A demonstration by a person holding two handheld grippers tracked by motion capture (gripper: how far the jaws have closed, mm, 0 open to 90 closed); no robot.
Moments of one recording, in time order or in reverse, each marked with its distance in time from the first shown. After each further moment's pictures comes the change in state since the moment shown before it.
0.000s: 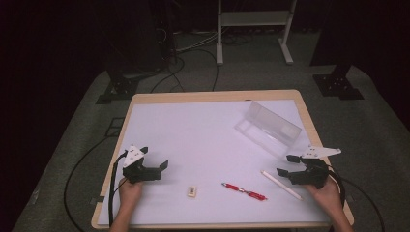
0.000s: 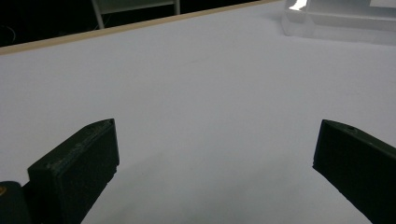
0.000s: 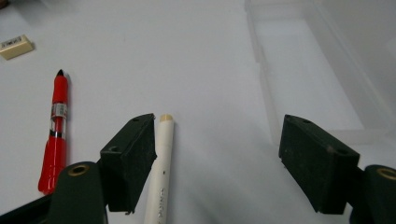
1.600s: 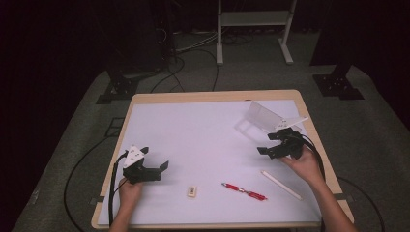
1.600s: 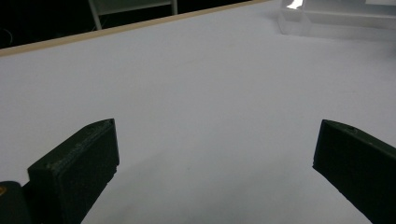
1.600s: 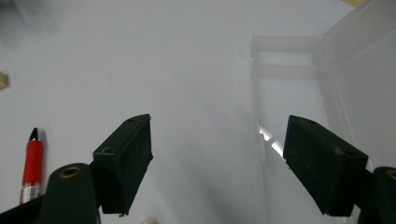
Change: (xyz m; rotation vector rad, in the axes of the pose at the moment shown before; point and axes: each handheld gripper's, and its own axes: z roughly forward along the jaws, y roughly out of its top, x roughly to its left) left arm -0.001 0.000 0.000 -0.006 -0.008 0.006; right arm -0.006 0.090 0.054 0.139 0.013 -0.072
